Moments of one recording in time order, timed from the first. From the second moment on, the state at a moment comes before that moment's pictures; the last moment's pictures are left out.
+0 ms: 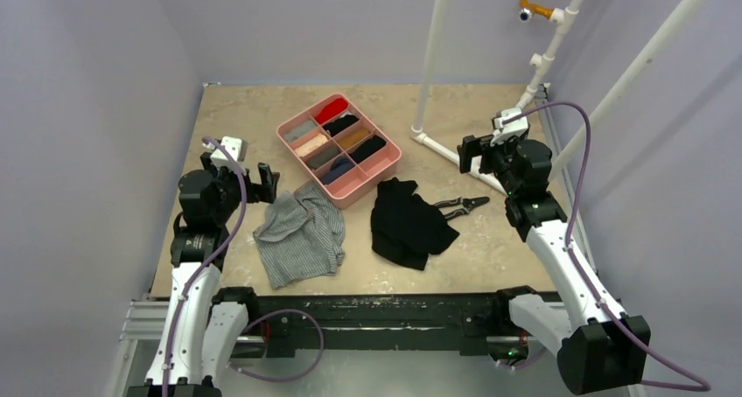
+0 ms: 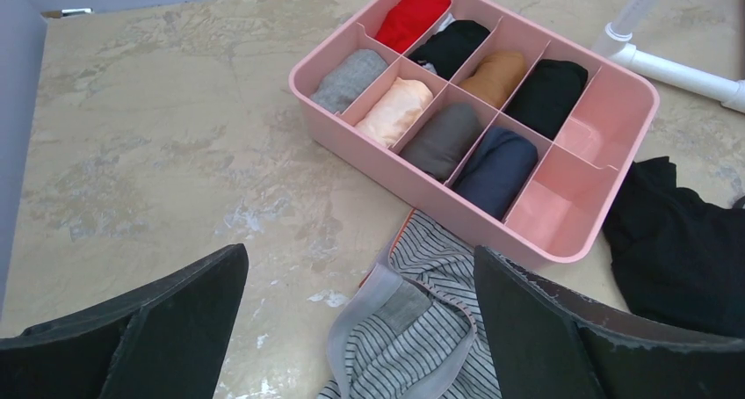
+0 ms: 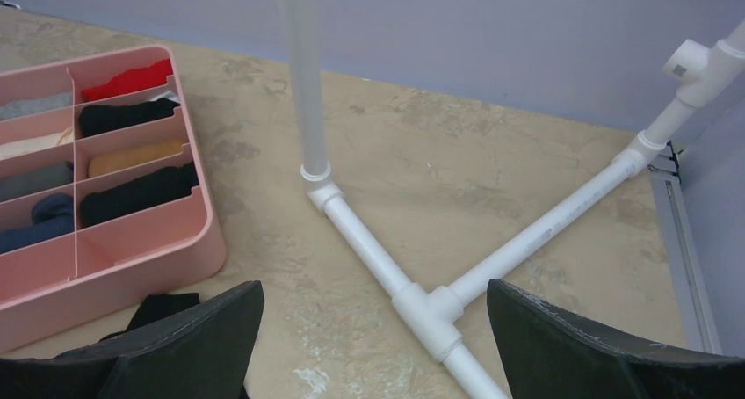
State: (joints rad) left arm 0.05 0.67 0.65 -0.23 0.28 0.01; right arm 0.15 0.98 0.76 0.03 -0.07 -0.06
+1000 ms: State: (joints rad) left arm 0.09 0.82 0.74 -0.36 0.44 0.10; right arm 0.14 0.96 0.76 0.02 -0.22 -0.12
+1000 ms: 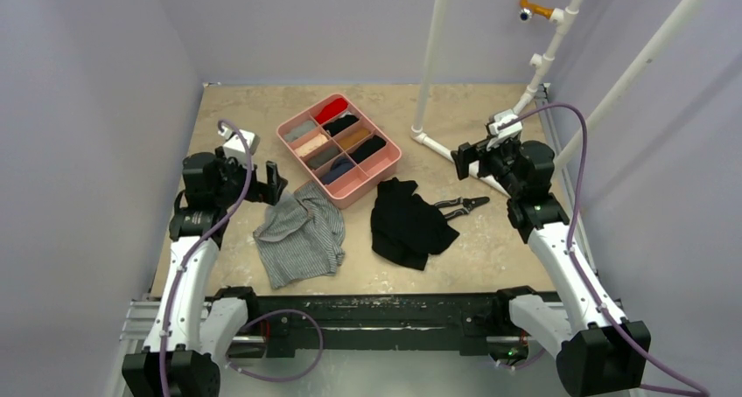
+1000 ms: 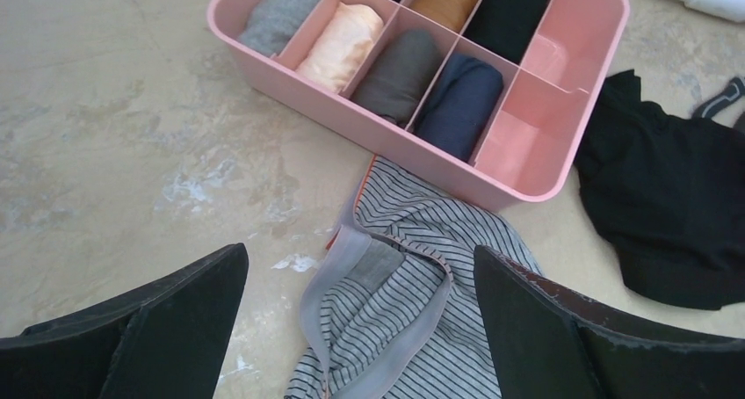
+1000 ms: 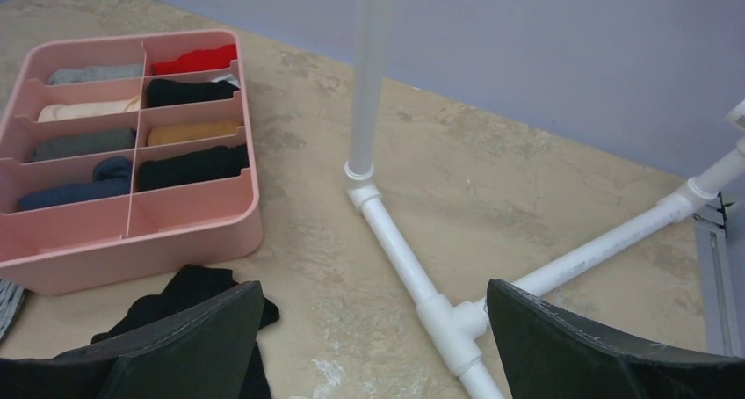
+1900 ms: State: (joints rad) left arm -0.28 1.32 0.94 -0.29 0.27 0.24; right arm 0.14 0.98 0.76 -0.01 -0.28 -0.18
